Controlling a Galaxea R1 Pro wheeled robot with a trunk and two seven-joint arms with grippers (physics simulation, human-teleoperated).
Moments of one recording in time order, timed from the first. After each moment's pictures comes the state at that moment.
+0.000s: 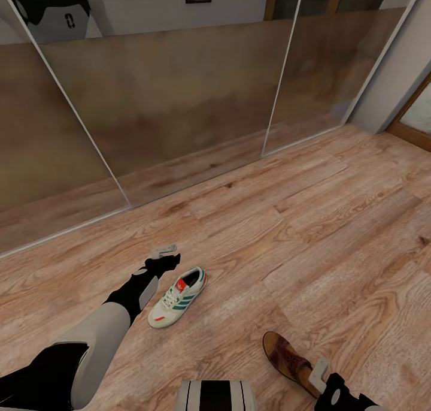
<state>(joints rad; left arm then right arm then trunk) -0.92 -0.07 0.04 -0.34 0.09 0.02 0.00 -0.60 -0.12 0.51 0.06 0.28 0.01 -0.02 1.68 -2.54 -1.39</state>
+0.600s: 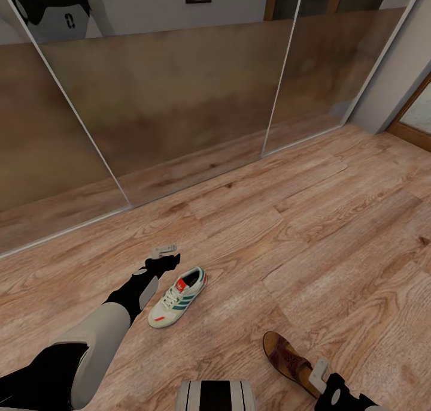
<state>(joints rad) -0.92 -0.07 0.04 -0.34 0.09 0.02 0.00 -0.60 -0.12 0.51 0.06 0.28 0.01 -0.02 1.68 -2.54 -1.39</state>
